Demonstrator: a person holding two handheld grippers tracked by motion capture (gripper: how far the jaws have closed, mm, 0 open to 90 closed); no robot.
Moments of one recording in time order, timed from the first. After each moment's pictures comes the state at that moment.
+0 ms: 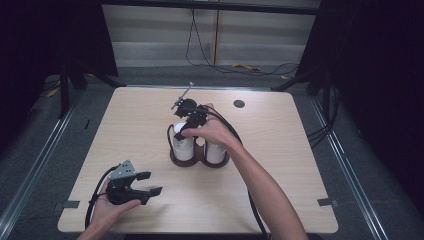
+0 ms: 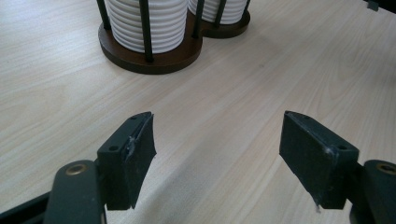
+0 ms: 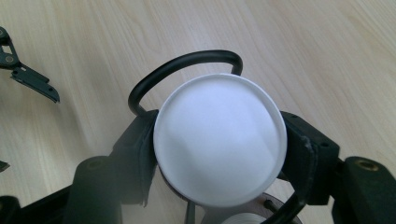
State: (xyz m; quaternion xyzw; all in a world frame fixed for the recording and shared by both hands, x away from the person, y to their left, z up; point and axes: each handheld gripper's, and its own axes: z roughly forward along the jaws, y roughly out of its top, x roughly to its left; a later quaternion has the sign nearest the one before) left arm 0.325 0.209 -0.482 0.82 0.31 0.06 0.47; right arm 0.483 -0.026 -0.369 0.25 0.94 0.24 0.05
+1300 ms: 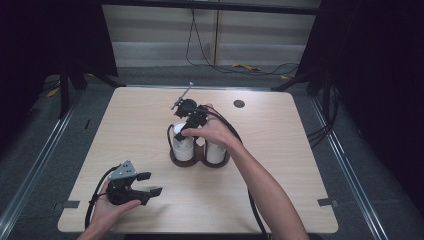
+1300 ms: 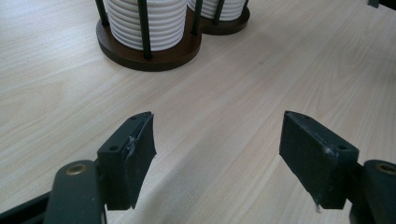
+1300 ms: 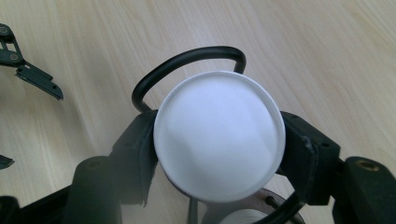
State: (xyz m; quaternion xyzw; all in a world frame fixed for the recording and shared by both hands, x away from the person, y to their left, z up) left arm 0.325 0.209 -0.483 0.82 0.31 0.06 0.47; right arm 0.482 -0.026 -0.367 0.25 0.94 0.24 0.05
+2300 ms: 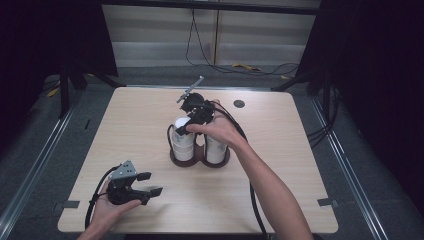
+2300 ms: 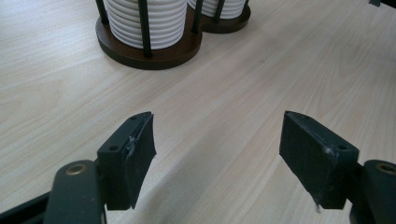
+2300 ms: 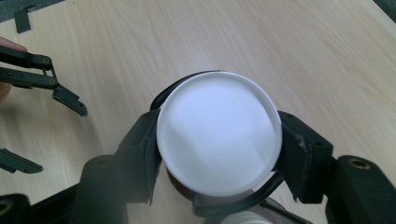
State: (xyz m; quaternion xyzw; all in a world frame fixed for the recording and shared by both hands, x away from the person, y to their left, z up) left arm 0.326 0.208 -0.484 0.83 0.31 0.05 0.47; right arm 0.471 -0.043 -0.341 0.25 0.92 0.29 0.06
